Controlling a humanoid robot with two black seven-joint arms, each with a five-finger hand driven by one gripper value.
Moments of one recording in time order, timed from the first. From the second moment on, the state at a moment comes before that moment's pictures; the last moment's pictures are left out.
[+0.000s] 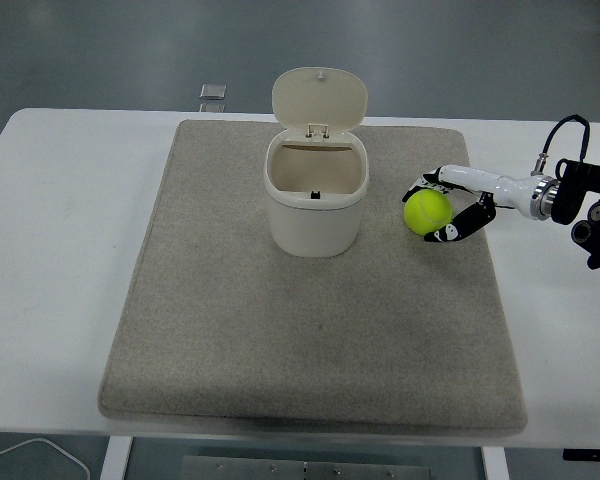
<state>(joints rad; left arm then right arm) 0.06 0.00 -0.04 -0.13 0.01 -0.07 -0.21 1.03 -0.44 0.19 0.78 -1.26 0.21 0.38</state>
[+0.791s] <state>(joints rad) 0.06 0.00 -0.04 -0.13 0.01 -0.07 -0.21 1.12 -0.57 0.21 0.93 -1.15 0.30 0.46</state>
